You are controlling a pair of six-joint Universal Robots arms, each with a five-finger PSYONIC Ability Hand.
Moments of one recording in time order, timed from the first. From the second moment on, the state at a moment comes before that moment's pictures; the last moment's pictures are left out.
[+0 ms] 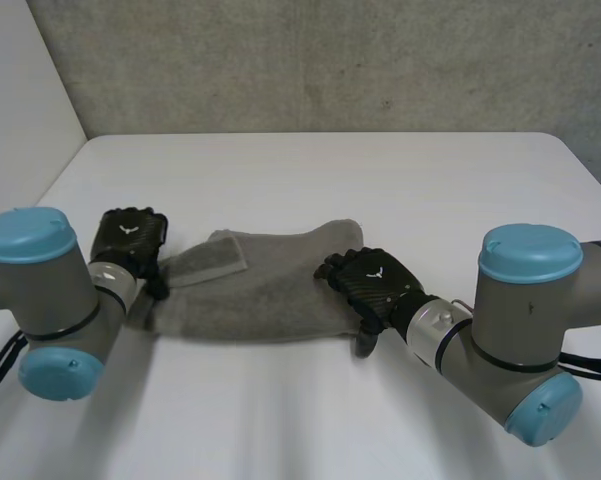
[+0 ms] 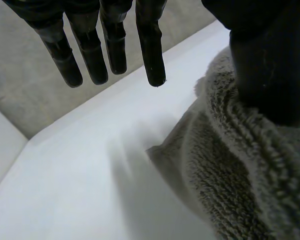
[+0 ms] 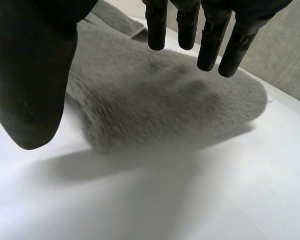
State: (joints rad) left arm 4.42 -2.11 -1.61 3.49 -1.62 3.43; right arm 2.08 -1.01 1.57 -0.17 1.24 2.85; left_hand 0.39 0.40 0.41 0.40 0.23; right_hand 0.25 0.24 0.24 0.25 0.06
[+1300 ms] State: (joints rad) left arm 4.53 -2.28 -1.35 3.53 -1.59 3.35; right arm 2.10 -1.00 1.61 -0.27 1.29 2.85; left_hand 0.39 0.40 0.41 0.40 0.23; right_hand 0.76 0.76 0.76 0.76 0.57
